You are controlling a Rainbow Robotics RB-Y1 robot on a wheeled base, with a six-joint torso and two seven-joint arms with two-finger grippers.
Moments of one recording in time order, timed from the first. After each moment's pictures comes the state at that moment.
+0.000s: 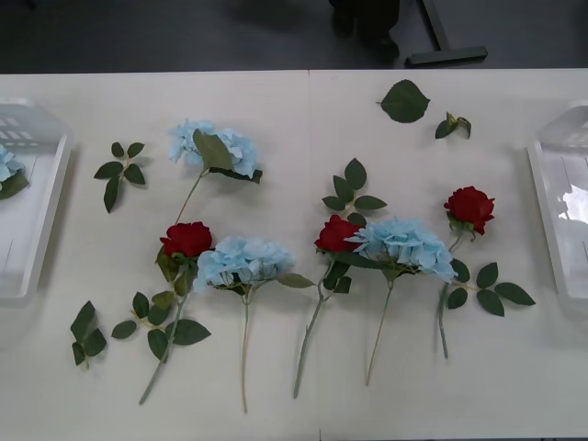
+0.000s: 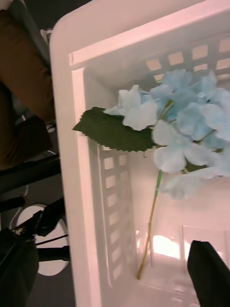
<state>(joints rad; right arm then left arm) -1.03 -0.84 0.64 -0.49 -0.53 1.02 1.56 -0.36 1.26 -0.04 -1.25 0.90 1.02 -1.75</state>
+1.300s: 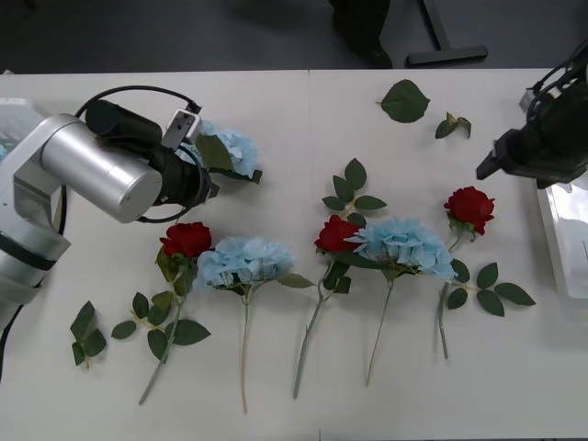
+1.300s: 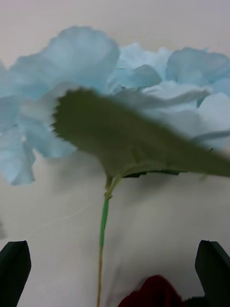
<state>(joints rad) -0.81 -0.97 0.50 -1.33 -1.14 1.44 1.10 -0.55 0.57 -0.41 -1.65 0.45 1.18 -1.37</state>
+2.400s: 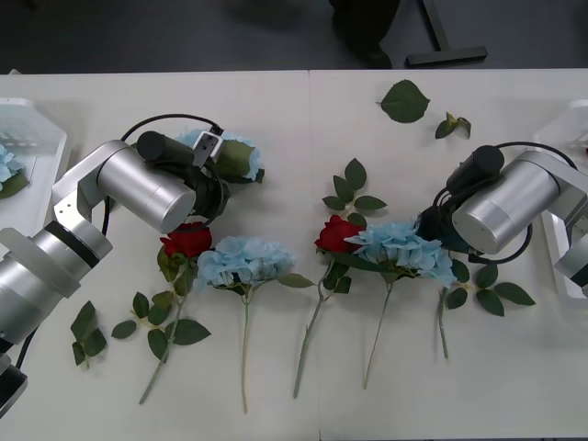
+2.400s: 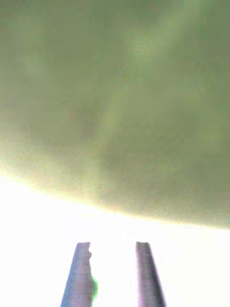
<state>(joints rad) -0.56 -0.74 0.64 -1.53 -0.58 1.24 0.64 -0.64 0.50 -0.55 -1.33 0.43 0.96 -1.37</state>
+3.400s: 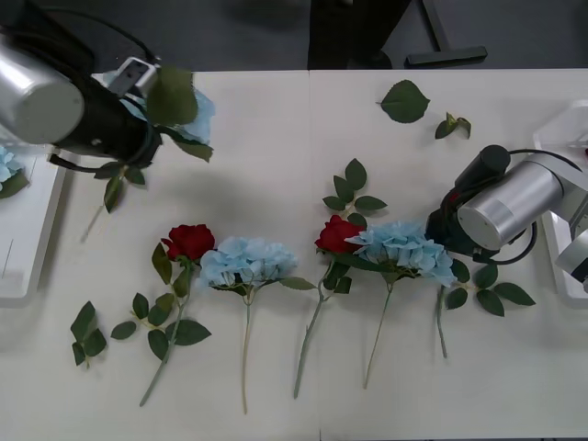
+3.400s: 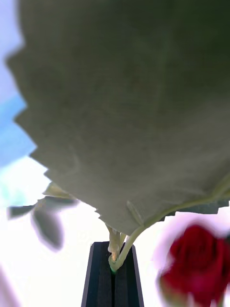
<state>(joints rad) -0.58 -0.74 0.64 -1.43 -0.62 1.22 0.64 -0.75 0.98 -0.47 -1.72 0.92 1.33 -1.37</state>
